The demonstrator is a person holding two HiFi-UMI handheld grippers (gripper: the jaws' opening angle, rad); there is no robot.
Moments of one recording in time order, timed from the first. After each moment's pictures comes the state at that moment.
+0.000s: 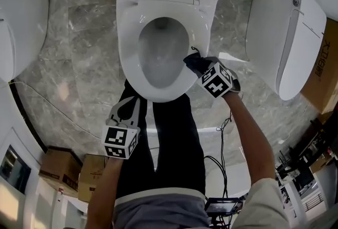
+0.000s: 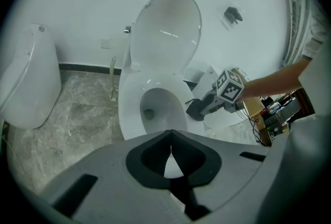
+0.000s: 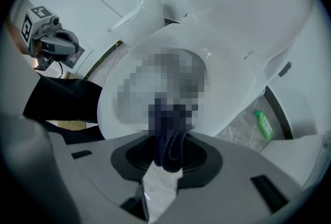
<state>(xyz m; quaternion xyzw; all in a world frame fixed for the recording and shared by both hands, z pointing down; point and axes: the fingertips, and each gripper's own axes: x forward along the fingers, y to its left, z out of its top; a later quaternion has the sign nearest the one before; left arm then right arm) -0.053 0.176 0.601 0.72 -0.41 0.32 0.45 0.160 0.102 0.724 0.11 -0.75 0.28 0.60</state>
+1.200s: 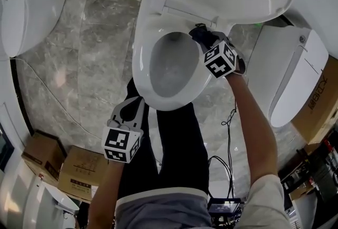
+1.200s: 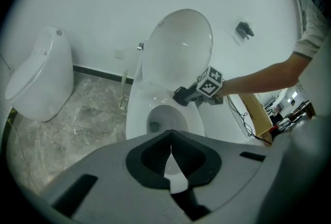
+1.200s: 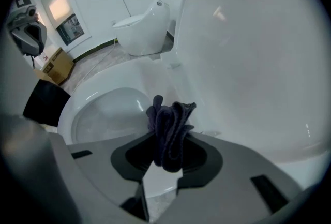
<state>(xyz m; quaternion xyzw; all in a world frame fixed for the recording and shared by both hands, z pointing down) -0.066 0.133 0.565 0.70 -0.48 0.27 0.45 0.094 -0.077 0.713 0.14 -0.79 0.10 0.59</state>
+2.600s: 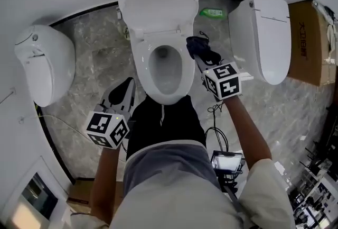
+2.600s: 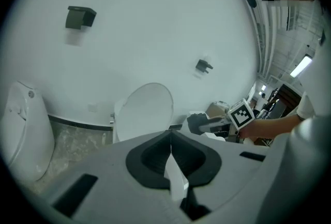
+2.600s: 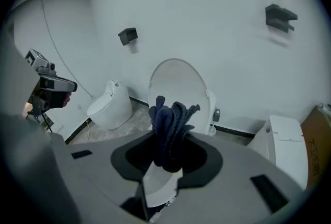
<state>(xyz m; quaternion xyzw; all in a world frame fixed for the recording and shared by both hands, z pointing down) -0.083 0.044 0.294 0.82 -0.42 0.18 0.33 0.138 -0.010 0.382 0.44 -0.79 0.27 0.32</state>
